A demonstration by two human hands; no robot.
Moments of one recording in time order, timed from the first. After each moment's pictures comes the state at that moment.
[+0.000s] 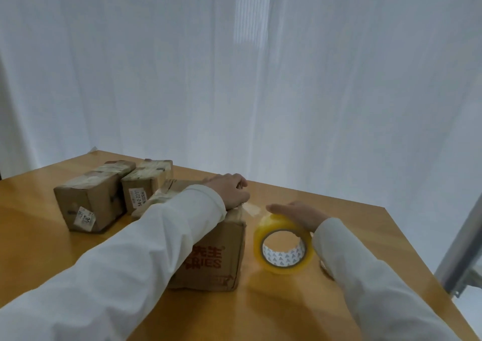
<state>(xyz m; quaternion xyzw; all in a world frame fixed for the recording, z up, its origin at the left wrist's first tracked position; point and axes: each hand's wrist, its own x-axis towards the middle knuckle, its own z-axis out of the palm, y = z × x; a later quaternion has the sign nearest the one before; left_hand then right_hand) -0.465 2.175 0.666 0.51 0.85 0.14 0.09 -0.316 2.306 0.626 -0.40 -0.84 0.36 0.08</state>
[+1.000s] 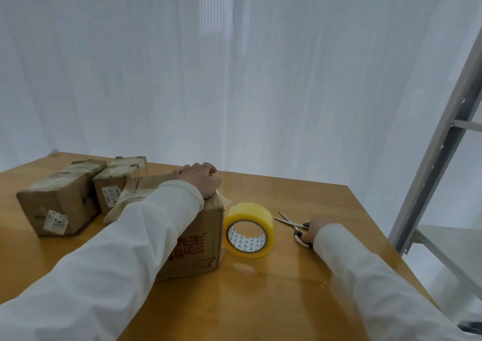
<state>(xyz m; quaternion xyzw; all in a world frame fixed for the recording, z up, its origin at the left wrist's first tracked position) -0.459 2.169 0.663 0.47 0.87 0.13 0.03 -0.232 2.326 0.585 -0.56 -0.82 0.05 -0.08</state>
